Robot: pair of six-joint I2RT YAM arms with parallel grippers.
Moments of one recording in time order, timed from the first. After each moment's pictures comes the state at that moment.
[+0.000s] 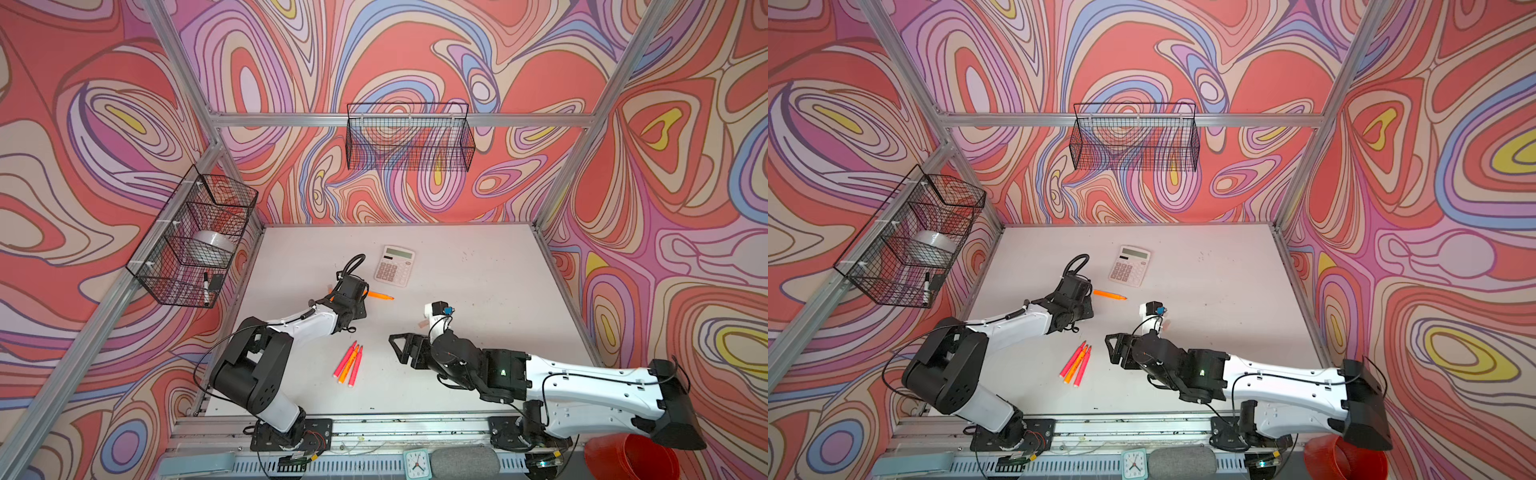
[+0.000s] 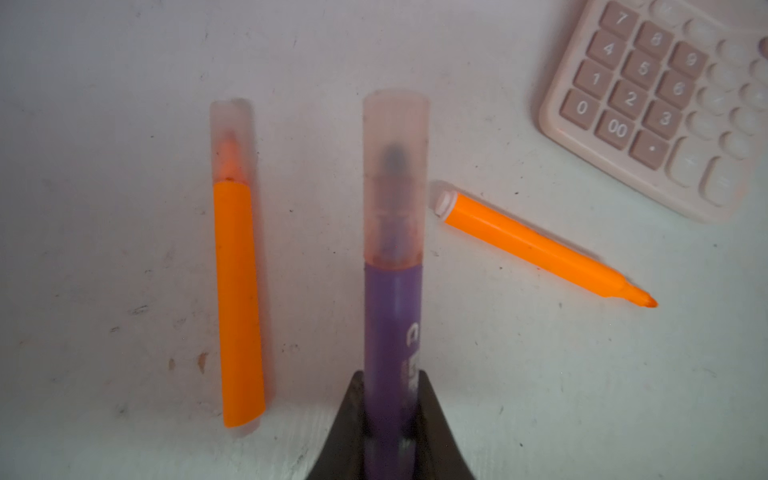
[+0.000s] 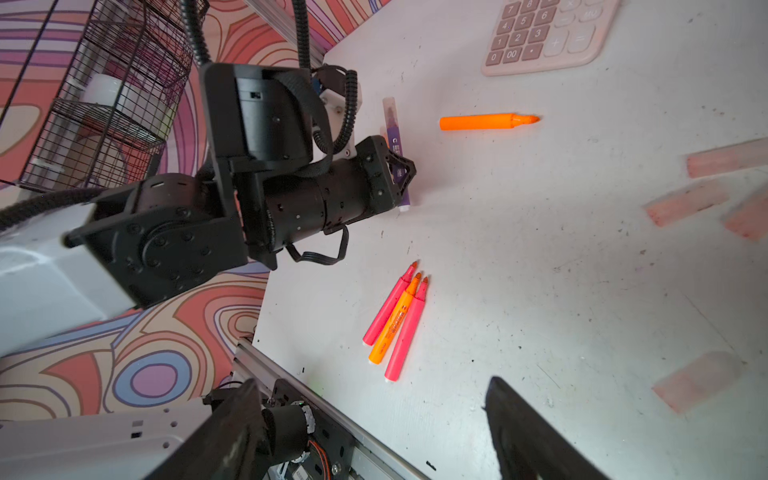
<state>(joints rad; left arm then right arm) -0.46 1.60 0.82 -0.21 -0.26 -0.61 1.27 1.12 0.82 -0.21 0.38 1.11</state>
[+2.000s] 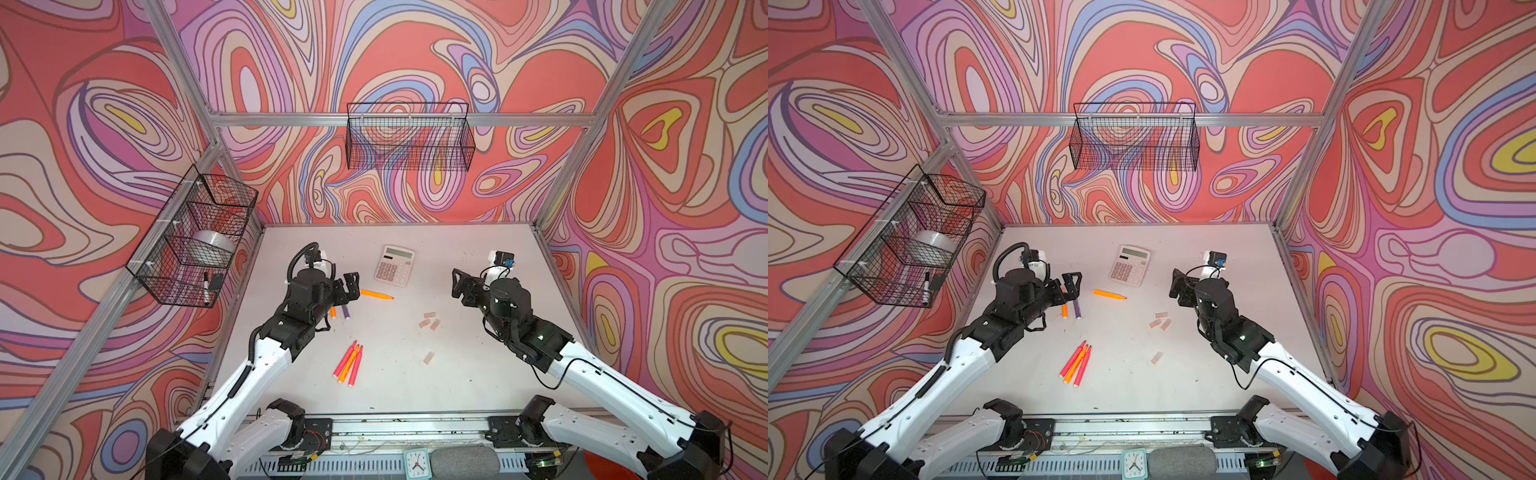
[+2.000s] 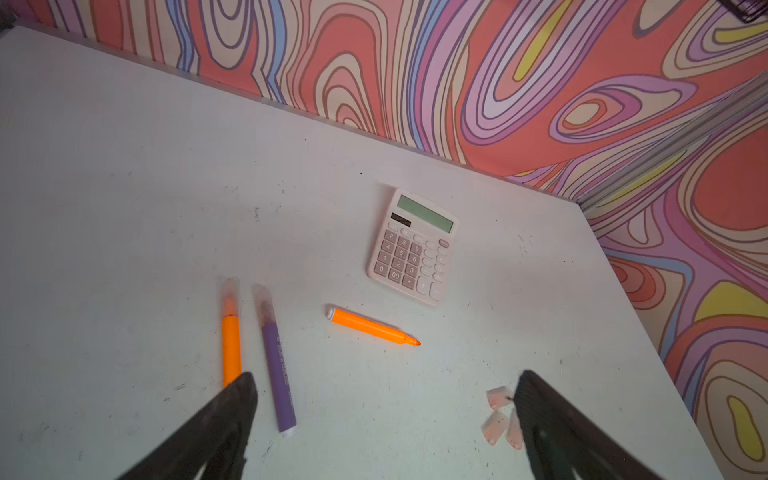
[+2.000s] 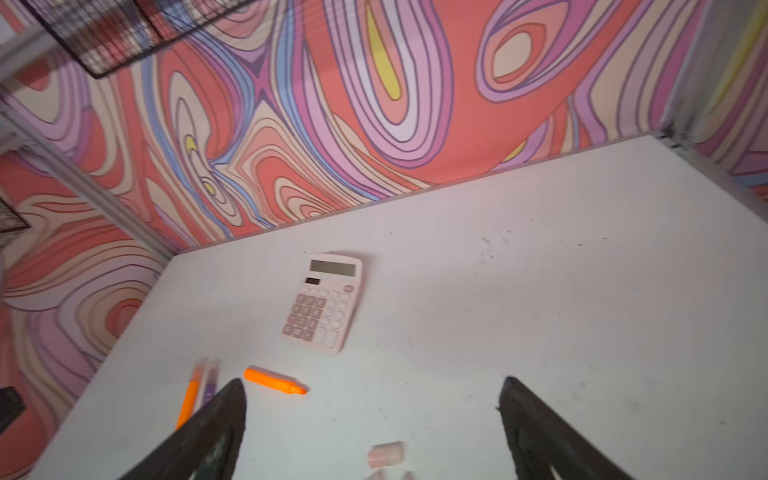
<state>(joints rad) -0.38 1.05 0.79 -0.21 -0.06 -0.52 0.63 0.96 0.77 -0.17 0.48 0.50</state>
